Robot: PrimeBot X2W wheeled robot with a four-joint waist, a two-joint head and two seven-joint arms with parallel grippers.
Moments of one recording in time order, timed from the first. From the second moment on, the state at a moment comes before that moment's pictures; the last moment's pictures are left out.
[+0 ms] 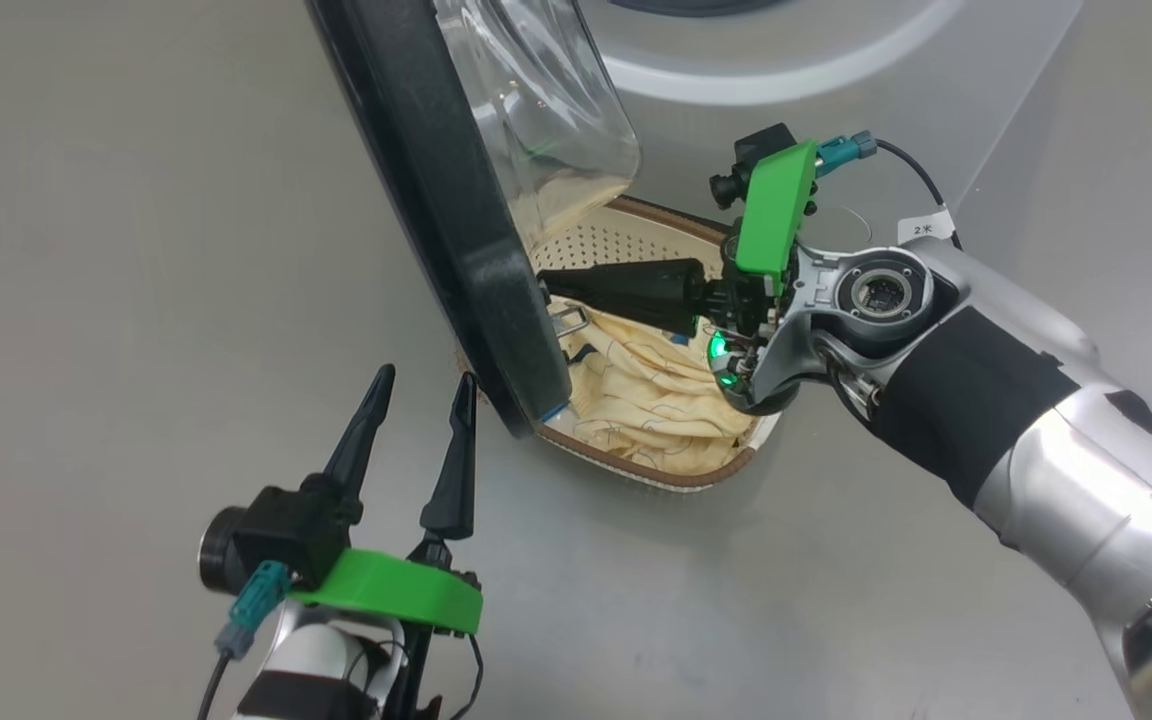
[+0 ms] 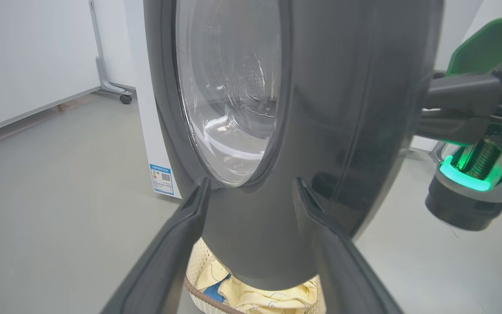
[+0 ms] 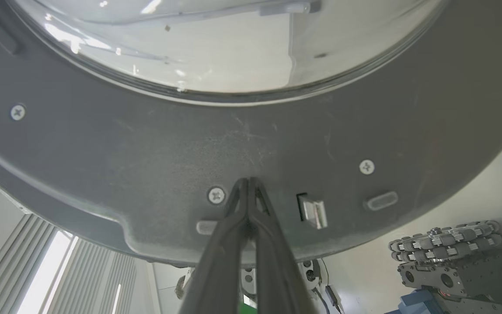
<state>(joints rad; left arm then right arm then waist) -0.26 0.04 -0.36 0.17 -0.29 -0.01 -0.25 -1.04 -0.15 1.02 0.66 2.21 0.13 0.66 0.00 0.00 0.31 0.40</state>
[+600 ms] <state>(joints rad) -0.18 0.04 -0.29 0.19 -0.25 -0.01 -0.25 -1.00 -0.36 1.14 0.44 1.92 0.13 0.24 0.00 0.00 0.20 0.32</state>
